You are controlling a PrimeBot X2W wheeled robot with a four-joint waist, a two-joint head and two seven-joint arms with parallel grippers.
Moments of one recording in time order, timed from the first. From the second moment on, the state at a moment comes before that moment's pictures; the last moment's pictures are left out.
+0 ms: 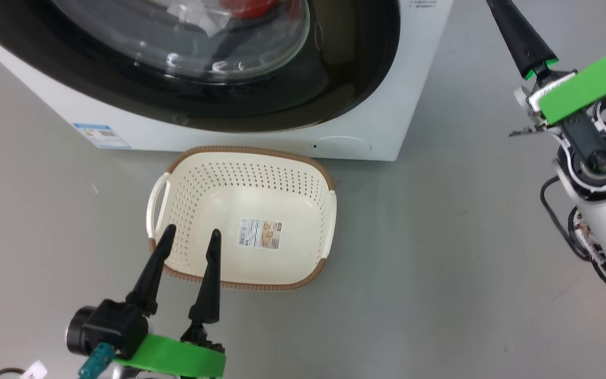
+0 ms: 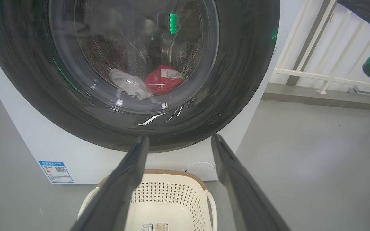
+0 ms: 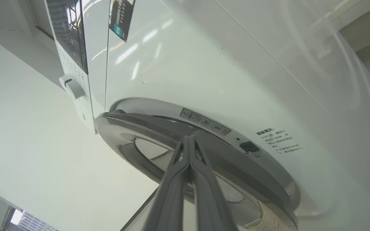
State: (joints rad) left arm -0.15 0.04 -0.16 0.10 -0.24 -0.04 -0.25; right arm -0.82 -0.35 0.37 0.31 1.50 0.13 0.01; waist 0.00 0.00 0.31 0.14
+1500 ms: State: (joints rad) left arm -0.29 0.04 -0.27 0.07 -0.30 0.00 -0.25; right arm -1.20 -0.34 0.28 0.63 1.77 0.13 0.66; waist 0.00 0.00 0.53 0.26
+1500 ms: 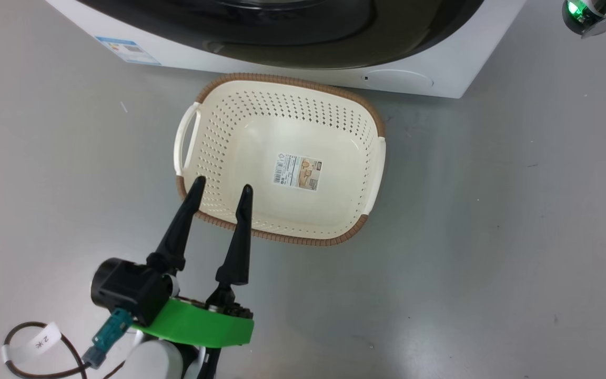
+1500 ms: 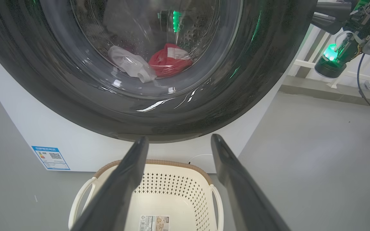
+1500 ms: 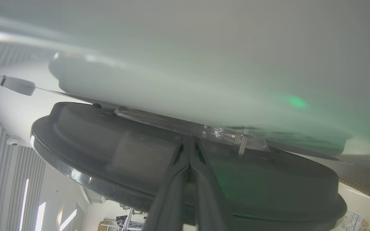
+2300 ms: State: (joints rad) left arm -0.28 0.04 -0.29 0.08 -0.31 0.00 -0.25; right arm -1.06 -0.29 0.31 0.55 1.73 0.12 0.76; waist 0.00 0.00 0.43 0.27
